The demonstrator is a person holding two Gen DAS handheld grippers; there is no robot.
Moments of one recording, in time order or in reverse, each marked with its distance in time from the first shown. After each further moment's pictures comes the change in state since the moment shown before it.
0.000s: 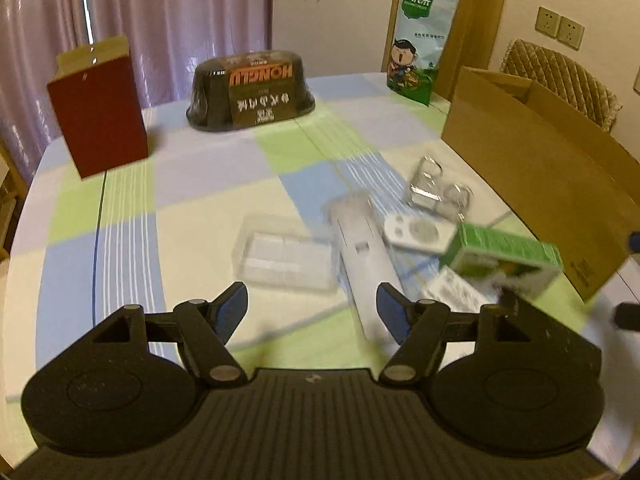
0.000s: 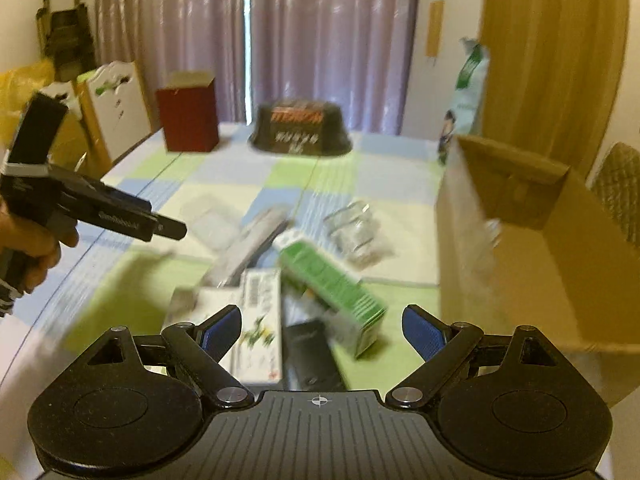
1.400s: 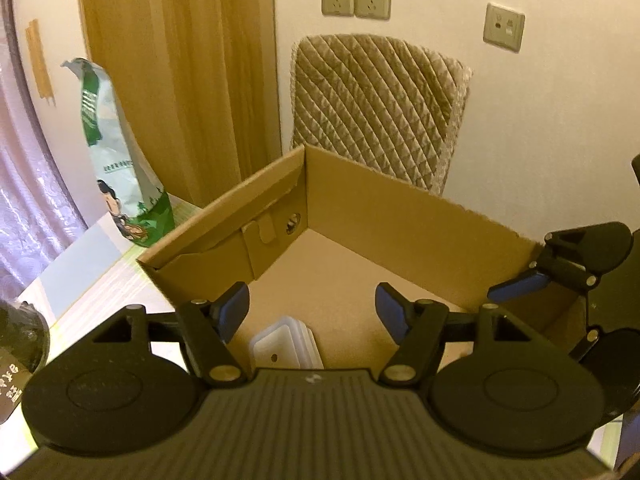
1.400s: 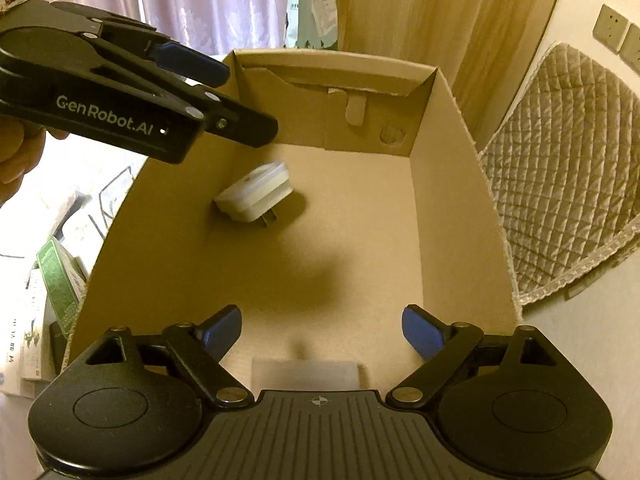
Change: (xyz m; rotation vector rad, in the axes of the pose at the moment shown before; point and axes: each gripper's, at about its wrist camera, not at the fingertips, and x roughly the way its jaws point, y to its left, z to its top) left arm 0.124 -0.268 0.206 0.448 -0.048 -0.363; right arm 0.050 -0.231 0.039 0.122 0.297 -0.135
